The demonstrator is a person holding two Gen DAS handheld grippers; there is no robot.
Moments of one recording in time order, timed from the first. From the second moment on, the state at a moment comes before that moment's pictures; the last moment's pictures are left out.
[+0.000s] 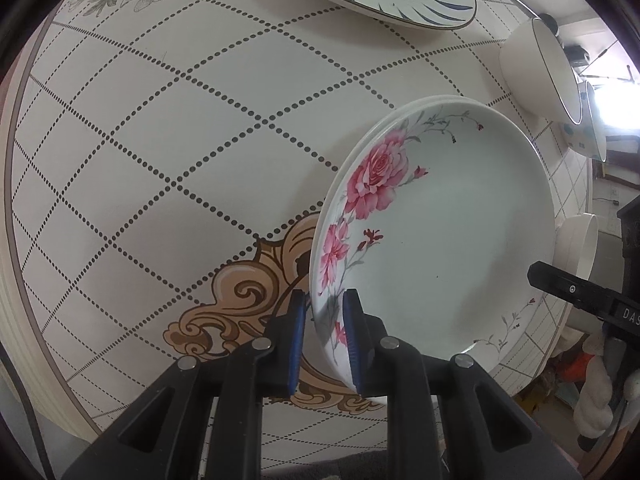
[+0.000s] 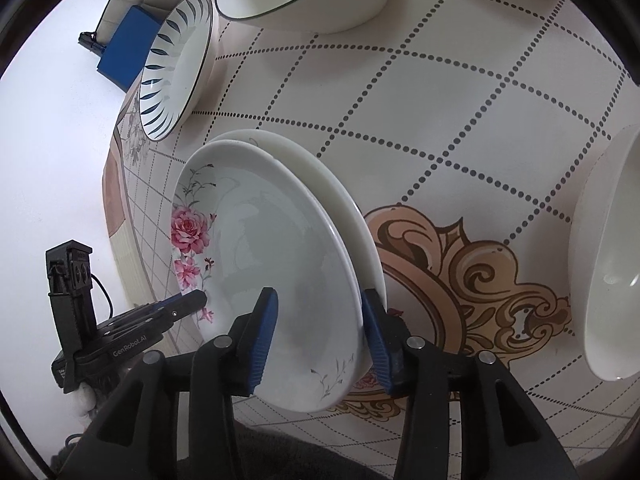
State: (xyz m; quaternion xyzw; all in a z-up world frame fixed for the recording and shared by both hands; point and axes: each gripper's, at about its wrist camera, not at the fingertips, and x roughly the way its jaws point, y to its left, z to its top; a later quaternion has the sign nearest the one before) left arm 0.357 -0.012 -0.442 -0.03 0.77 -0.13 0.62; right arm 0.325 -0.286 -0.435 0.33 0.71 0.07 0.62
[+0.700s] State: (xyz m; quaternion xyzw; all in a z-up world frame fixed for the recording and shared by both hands) left arm 0.342 -0.043 -0.414 0.04 0.74 -0.10 0.66; right arm 0.320 -0.270 -0.418 0.25 0.75 -0.03 0.62
